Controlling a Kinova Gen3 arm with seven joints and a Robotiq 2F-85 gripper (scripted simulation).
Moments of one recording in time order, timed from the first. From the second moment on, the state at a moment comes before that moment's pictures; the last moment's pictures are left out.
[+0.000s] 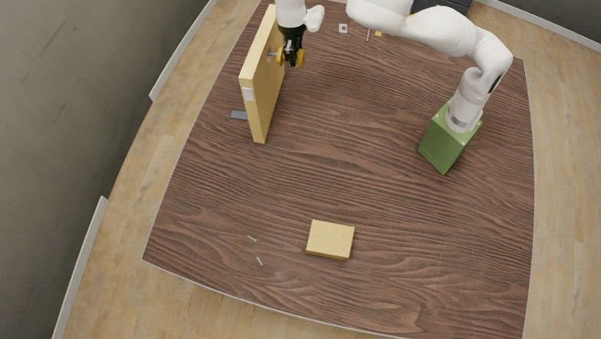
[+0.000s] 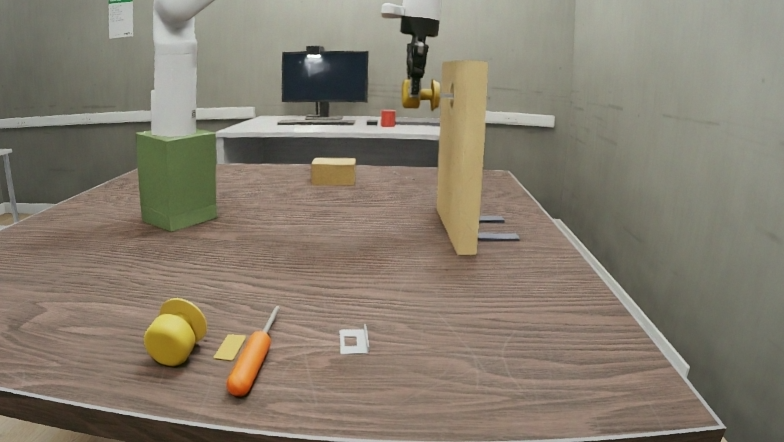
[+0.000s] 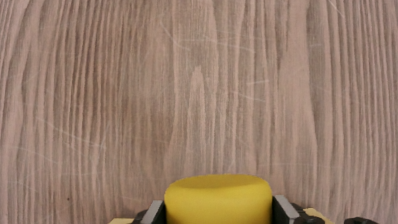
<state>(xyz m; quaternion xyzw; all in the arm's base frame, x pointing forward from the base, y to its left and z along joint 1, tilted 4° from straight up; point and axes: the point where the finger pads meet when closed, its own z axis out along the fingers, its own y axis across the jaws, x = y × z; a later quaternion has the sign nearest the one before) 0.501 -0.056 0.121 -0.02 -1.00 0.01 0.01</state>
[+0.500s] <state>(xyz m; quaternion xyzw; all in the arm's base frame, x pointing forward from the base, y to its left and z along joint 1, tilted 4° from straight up) 0.505 -0.056 0.121 -0.02 -1.00 0.01 0.00</state>
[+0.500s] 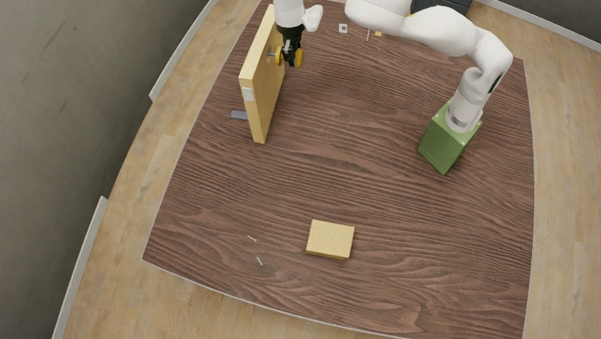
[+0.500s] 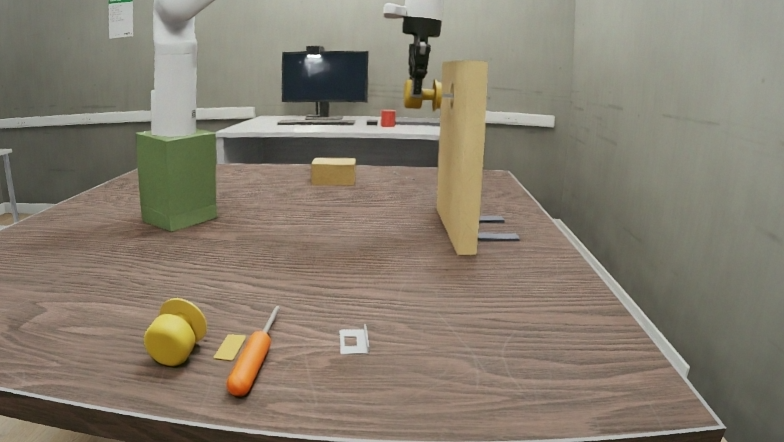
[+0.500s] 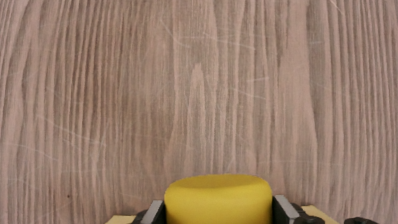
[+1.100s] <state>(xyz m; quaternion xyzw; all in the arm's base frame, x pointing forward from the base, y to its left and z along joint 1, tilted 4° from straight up) 0.509 -0.056 0.122 -0.02 -1.00 0.01 0.01</state>
